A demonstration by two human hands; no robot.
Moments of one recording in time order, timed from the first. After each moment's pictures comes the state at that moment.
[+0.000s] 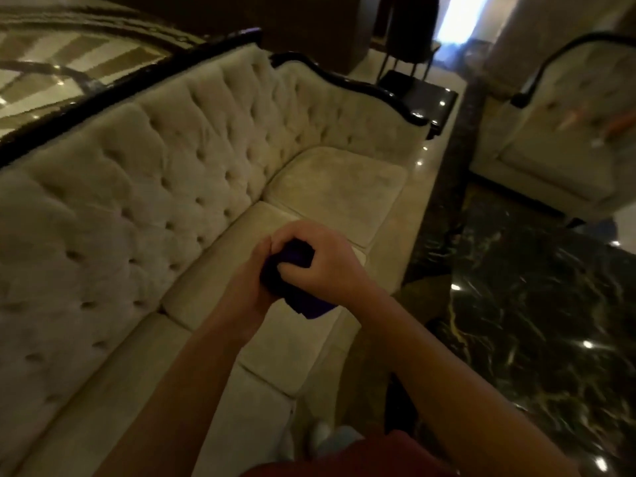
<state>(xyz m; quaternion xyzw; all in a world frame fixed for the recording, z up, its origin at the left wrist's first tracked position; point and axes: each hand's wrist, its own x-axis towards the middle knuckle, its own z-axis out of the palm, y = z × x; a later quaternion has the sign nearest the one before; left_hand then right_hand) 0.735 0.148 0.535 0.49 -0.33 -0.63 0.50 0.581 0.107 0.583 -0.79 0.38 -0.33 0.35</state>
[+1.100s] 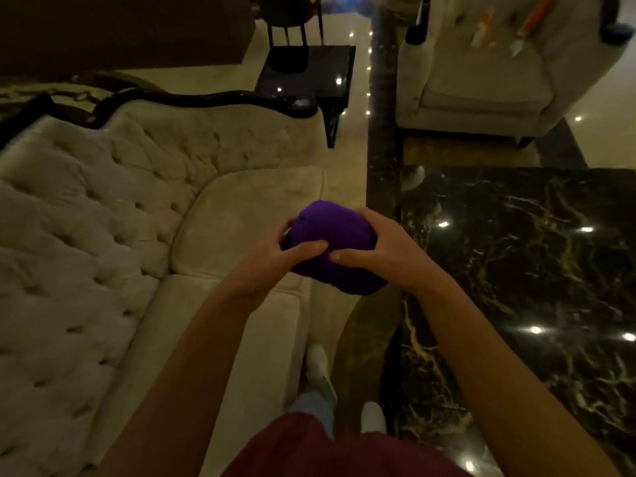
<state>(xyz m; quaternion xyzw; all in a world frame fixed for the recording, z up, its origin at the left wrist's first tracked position) 0.397 -0.198 0.544 0.47 -0.57 -0.62 0.27 0.176 -0.160 0.525 -0.56 0.57 -0.35 0.48</state>
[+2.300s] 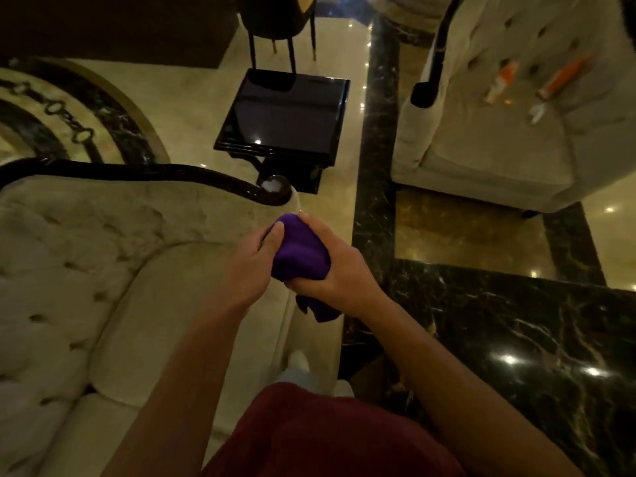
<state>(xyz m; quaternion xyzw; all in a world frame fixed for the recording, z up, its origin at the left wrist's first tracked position) 0.218 -0.677 0.511 0.54 -0.56 -0.53 0.32 0.045 -0.640 0.485 -0.66 0.55 -0.34 0.38</state>
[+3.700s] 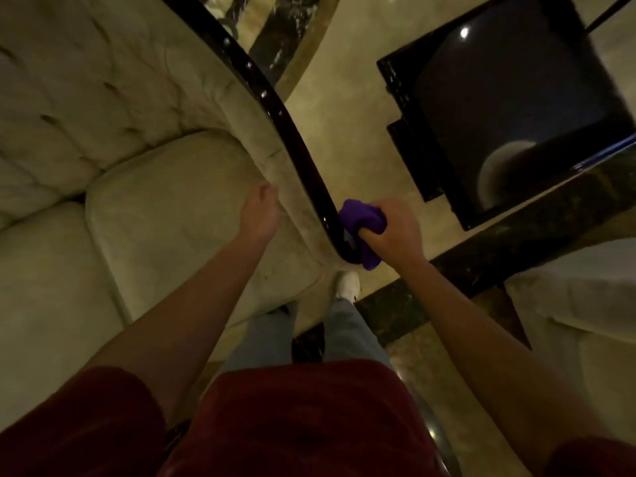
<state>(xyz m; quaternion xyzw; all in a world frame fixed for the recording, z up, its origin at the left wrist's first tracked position) 0.302 -1.016 0.269 0.86 -0.04 -0.37 0.34 0.079 -1.146 0.248 -0.82 0.44 0.00 0.36</state>
